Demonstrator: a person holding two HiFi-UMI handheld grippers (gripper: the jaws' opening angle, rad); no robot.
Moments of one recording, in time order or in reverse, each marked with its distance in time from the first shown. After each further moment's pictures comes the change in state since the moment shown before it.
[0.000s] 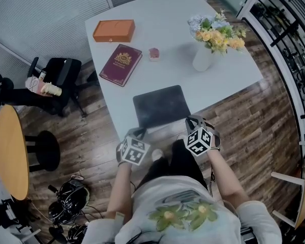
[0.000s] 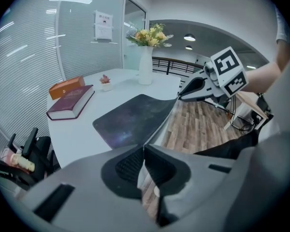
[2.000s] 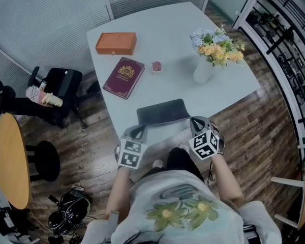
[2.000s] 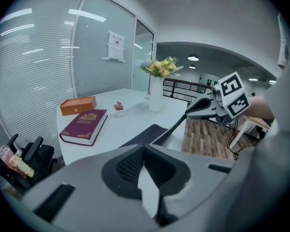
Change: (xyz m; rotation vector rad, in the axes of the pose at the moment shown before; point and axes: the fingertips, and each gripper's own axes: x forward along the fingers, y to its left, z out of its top) left arm -0.050 0.049 0.081 -0.056 -0.224 0.039; right arm -0.029 -0.052 0.050 0.108 -0.083 -0.112
